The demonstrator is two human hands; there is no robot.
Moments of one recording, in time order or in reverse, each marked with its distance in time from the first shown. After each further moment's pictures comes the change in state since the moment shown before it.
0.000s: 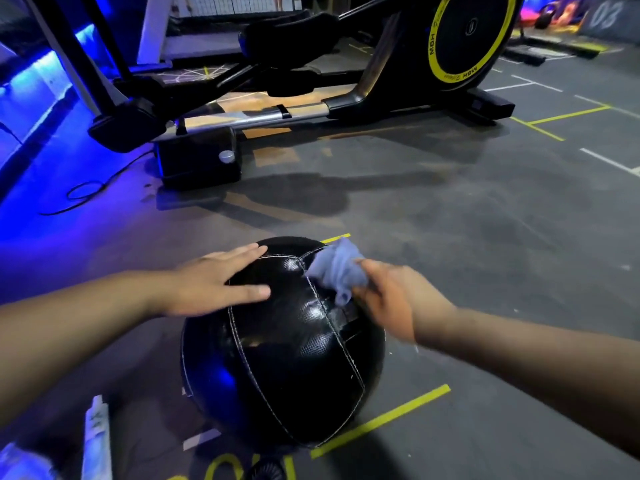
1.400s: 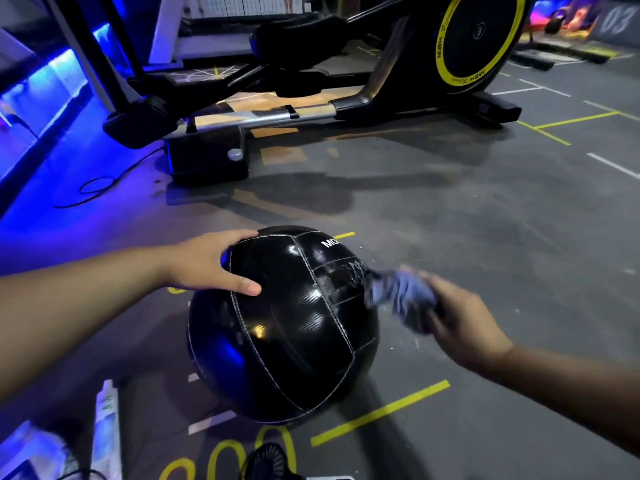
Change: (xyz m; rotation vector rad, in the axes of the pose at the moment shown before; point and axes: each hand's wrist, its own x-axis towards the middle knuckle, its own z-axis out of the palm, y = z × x) left_hand -0.008 -0.013 -0.011 -0.296 0.079 -0.026; right_hand -0.062 0.057 0.014 0.321 0.318 -0.025
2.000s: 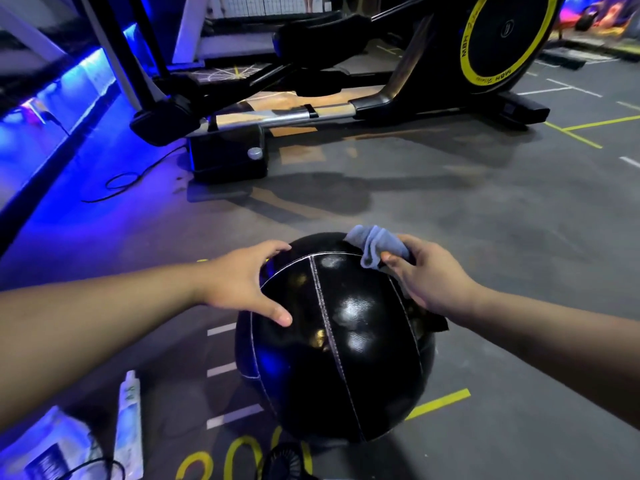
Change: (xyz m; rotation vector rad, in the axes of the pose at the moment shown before) left_hand 0.001 -0.002 0.028 -0.026 -0.007 0.043; right_hand 0.082 -0.053 0.026 0.061 -0.106 0.338
